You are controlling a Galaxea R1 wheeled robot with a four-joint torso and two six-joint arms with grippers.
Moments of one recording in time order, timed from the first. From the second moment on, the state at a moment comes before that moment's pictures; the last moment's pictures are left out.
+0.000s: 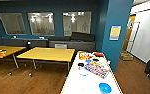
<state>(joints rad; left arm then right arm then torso) 1.58 3.02 -2.65 -0.07 -0.16 0.13 -1.55 3.00 -2.63 -0.13 0.03 0.11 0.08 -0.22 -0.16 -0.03</state>
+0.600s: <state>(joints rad) 1.58 3.02 -2.65 -0.07 -0.16 0.13 -1.55 3.00 -2.63 -0.13 0.04 0.11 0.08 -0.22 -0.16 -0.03</state>
